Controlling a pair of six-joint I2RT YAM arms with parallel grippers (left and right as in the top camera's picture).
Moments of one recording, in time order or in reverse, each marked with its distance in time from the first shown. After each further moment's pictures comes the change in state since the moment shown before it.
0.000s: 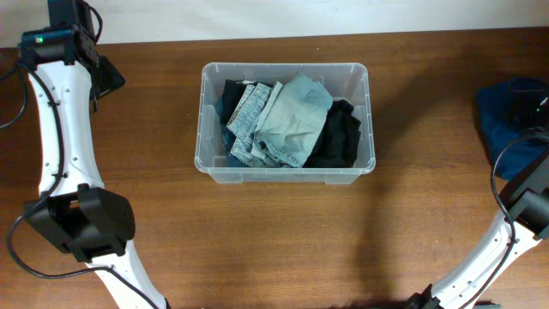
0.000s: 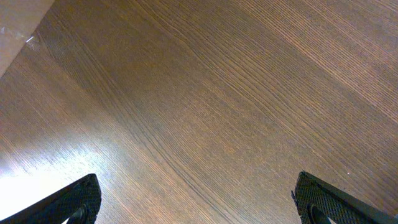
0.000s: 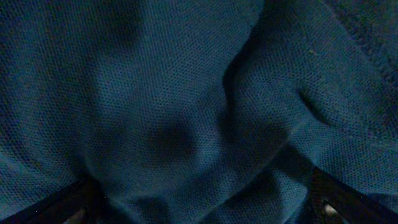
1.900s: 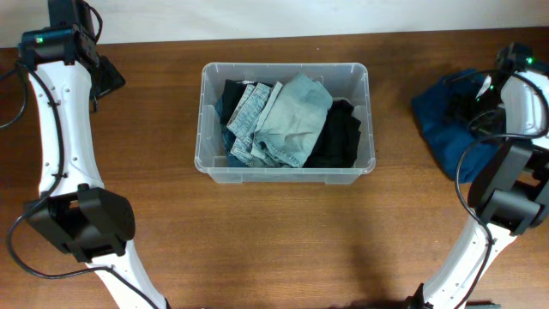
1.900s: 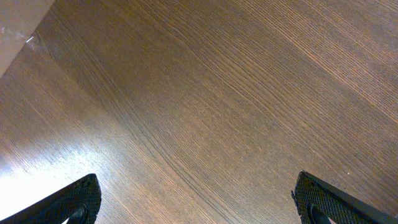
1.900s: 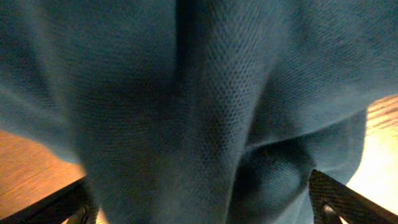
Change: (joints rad) left arm 0.000 0.000 0.000 0.000 0.000 0.000; right arm 0.269 -0.178 -0.106 -0.398 0.003 0.064
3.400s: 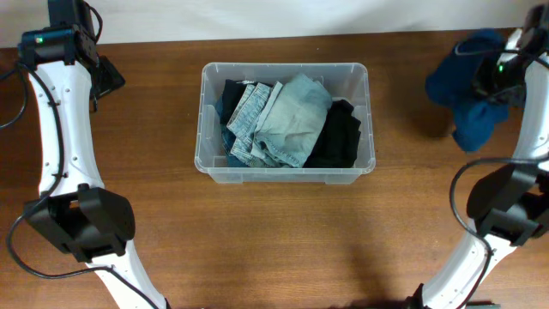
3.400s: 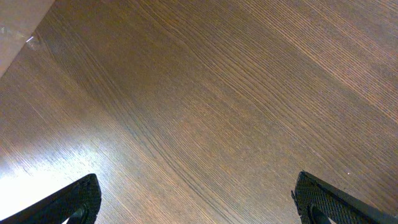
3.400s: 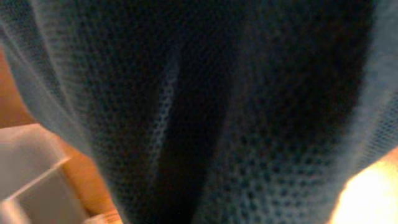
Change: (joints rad) left arm 0.000 0.000 0.000 0.000 0.000 0.000; right arm 0.047 -0.127 0.298 -0.187 -0.094 -0.017
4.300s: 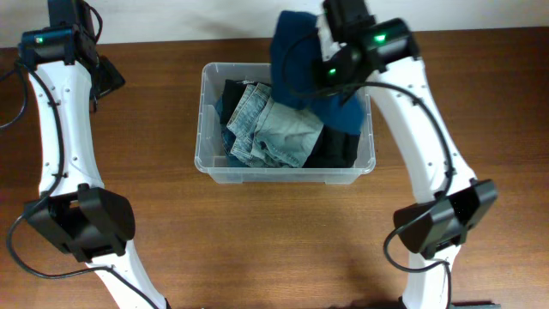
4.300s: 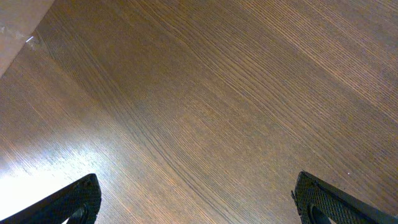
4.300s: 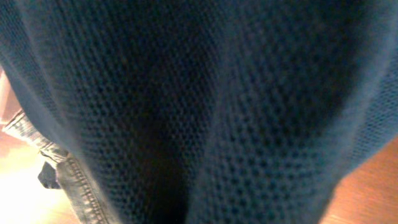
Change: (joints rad) left arm 0.000 0.000 0.000 0.000 0.000 0.000; right arm 0.732 -0.068 0.015 0.040 0.093 -0.019
